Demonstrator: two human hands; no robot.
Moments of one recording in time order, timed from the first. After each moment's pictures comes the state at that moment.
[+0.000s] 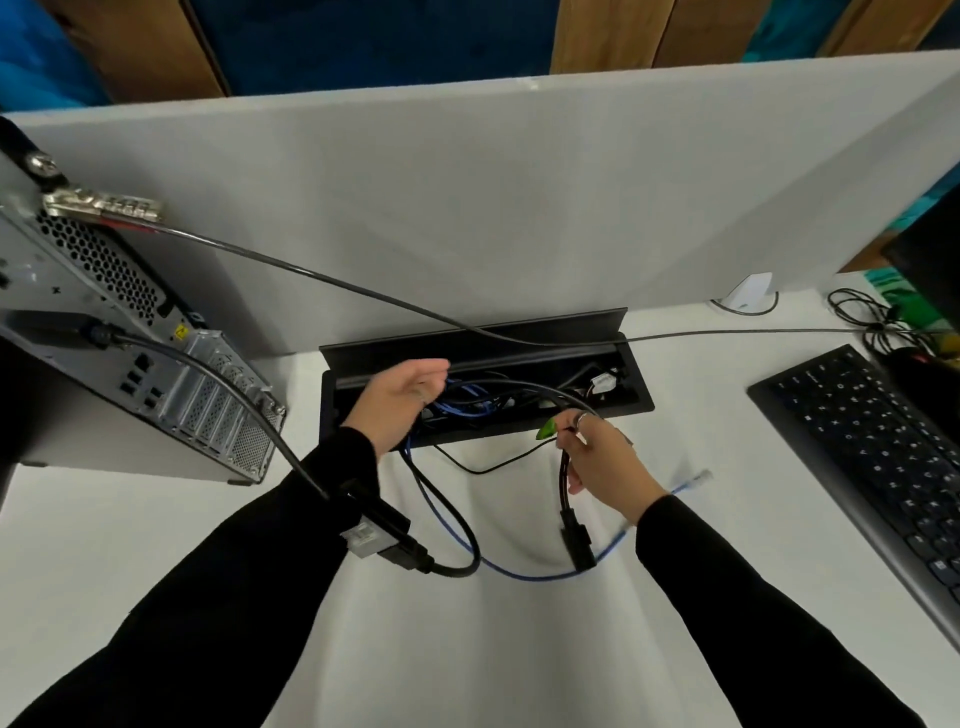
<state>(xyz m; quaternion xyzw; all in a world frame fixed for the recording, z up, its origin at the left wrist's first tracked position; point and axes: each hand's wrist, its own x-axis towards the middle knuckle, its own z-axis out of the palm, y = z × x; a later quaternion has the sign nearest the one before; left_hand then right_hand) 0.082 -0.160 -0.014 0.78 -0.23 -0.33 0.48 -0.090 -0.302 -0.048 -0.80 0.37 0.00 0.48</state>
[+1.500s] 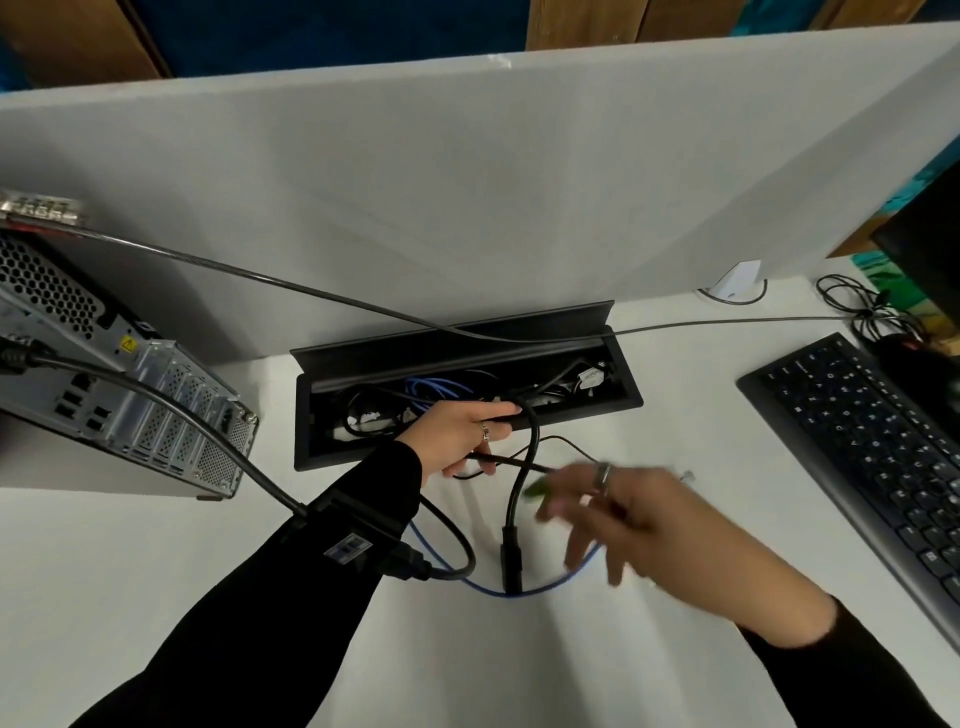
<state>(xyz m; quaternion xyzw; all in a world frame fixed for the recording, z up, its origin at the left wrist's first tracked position) 0.046 -0.199 -0.020 0.74 -0.25 -0.51 0.35 -0.142 -0.270 0.059 -0.82 0.24 0.08 0.51</state>
